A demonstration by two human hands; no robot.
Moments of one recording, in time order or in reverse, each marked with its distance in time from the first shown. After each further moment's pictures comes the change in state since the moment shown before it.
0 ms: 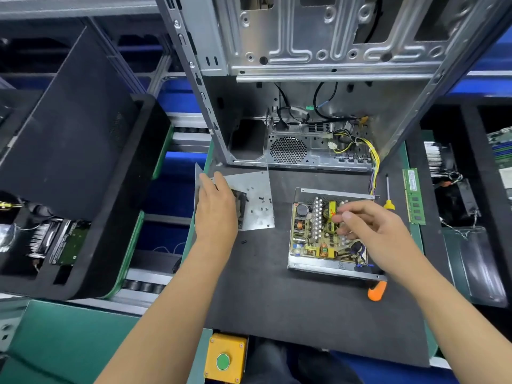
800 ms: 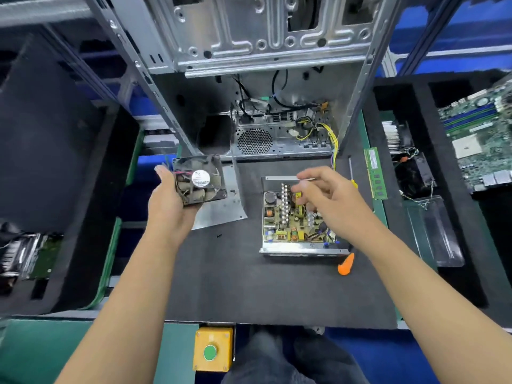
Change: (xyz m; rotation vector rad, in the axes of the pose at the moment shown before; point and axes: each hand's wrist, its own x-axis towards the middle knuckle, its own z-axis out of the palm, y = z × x) left_hand 0.000 0.005 -0.046 -1.773 -0.199 -0.550; right_hand -0.005 -0.035 0.001 -0.027 -0.001 -0.008
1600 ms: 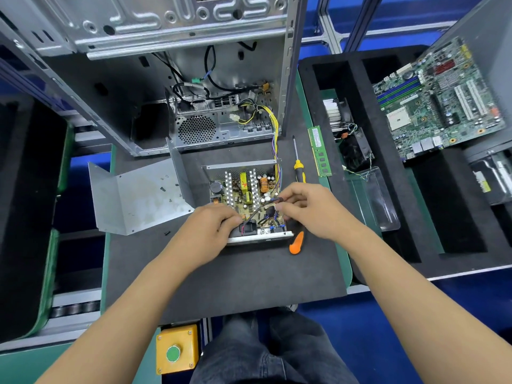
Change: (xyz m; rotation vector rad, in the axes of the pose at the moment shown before) left_hand -0.051 -0.084 0.047 1.355 -0.758 0.523; right_hand -0.021 0.061 -0.046 -0.188 -0.049 0.088
